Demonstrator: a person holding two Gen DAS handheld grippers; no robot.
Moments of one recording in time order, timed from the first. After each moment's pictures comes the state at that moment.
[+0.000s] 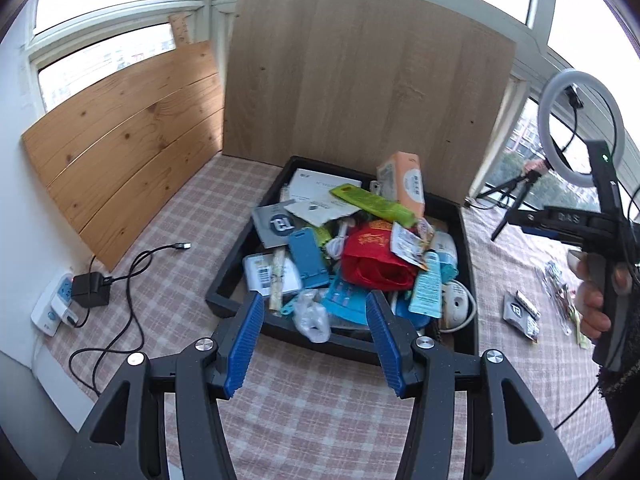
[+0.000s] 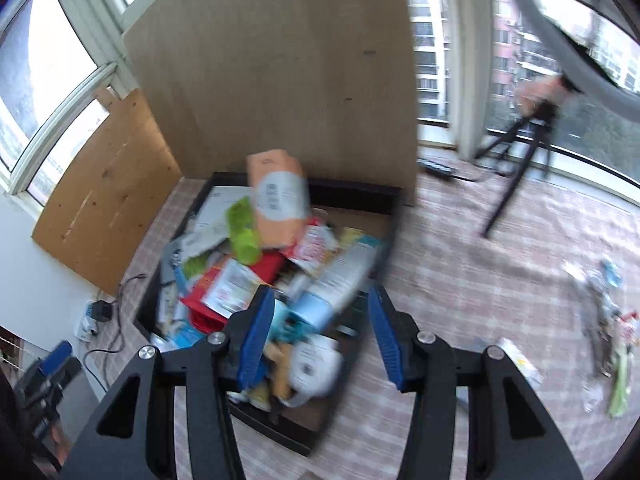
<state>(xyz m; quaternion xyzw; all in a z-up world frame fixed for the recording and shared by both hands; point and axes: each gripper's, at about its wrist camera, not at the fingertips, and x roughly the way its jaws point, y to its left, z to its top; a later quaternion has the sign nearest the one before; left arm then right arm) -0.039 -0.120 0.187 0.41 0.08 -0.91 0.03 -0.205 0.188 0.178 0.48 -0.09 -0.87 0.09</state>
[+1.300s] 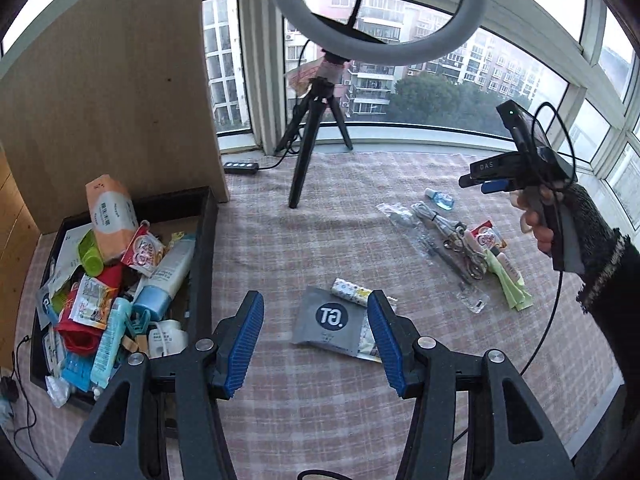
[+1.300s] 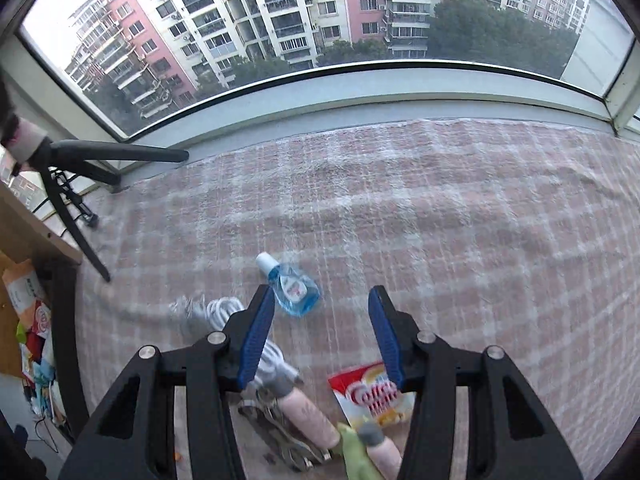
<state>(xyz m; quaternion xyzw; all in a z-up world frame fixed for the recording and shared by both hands) -0.132 0.201 0.168 0.46 -0.04 -0.88 -0.12 -0.268 0.578 0.060 0.56 -0.17 -0.80 -0.12</state>
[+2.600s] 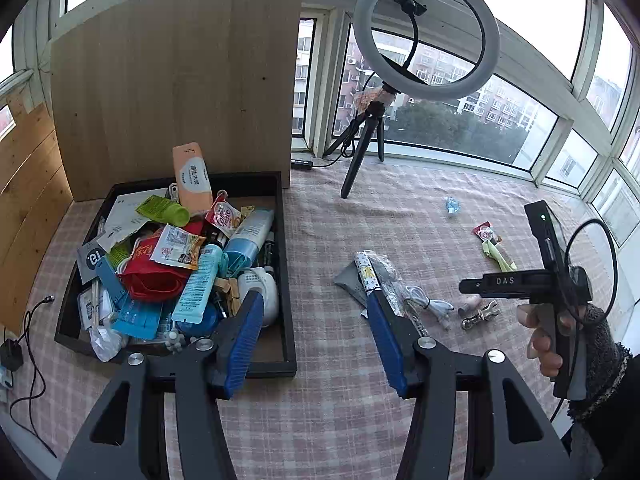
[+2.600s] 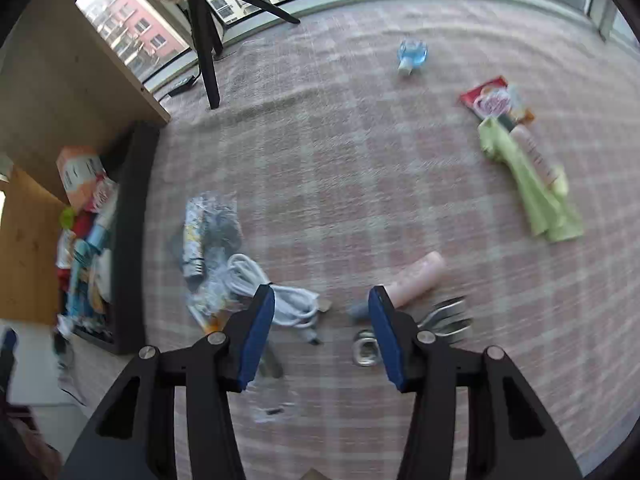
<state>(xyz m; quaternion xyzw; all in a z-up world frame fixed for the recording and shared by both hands) -0.055 0.086 0.196 0.42 0.00 -0.90 -0.14 -0.077 0.388 0.089 0.58 -0.19 -0.79 -0.07</state>
